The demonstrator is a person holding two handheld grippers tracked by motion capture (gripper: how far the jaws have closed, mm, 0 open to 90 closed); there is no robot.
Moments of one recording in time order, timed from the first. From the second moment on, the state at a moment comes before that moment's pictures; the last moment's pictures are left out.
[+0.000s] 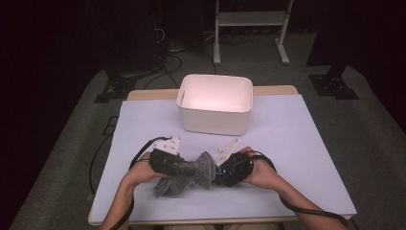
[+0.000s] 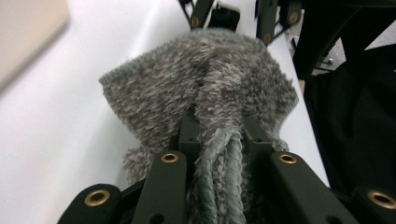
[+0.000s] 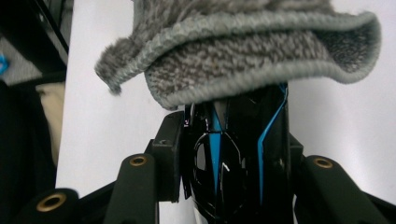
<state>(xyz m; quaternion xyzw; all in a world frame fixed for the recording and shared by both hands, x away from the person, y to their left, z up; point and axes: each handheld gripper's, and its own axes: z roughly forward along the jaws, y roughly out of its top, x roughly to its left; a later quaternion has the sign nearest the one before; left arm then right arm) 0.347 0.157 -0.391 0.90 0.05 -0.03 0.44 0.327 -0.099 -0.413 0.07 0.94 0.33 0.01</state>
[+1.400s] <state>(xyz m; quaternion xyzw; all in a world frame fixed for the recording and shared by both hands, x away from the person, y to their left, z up) 0.359 0.121 -0.344 0.90 0.00 -0.02 0.44 0.322 -0.157 -0.407 0.11 0.90 0.42 0.01</state>
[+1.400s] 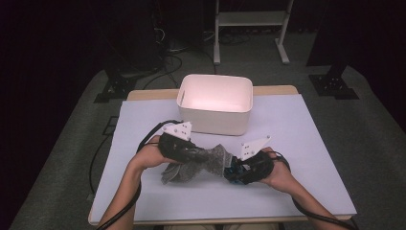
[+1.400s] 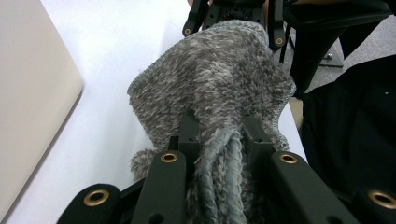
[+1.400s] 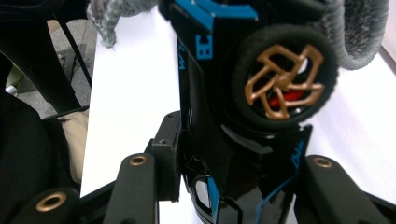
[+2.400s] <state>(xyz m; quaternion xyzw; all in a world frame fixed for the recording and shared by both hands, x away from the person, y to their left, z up) 0.352 0.105 -0.333 0.89 -0.03 -0.03 0.45 0.324 -0.137 -0.406 0.10 0.89 0.44 -0.01</state>
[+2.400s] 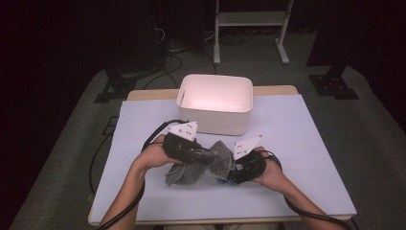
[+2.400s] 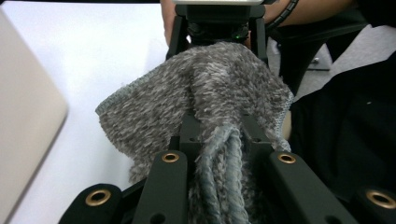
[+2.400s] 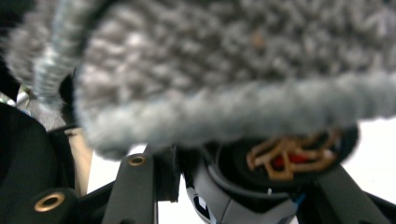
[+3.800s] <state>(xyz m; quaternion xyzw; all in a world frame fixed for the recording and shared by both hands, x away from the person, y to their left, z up) 0.348 0.097 -0.322 0.91 -0.03 -0.02 0.42 0.326 -0.133 -0.392 0.09 0.89 0.44 -0.01</state>
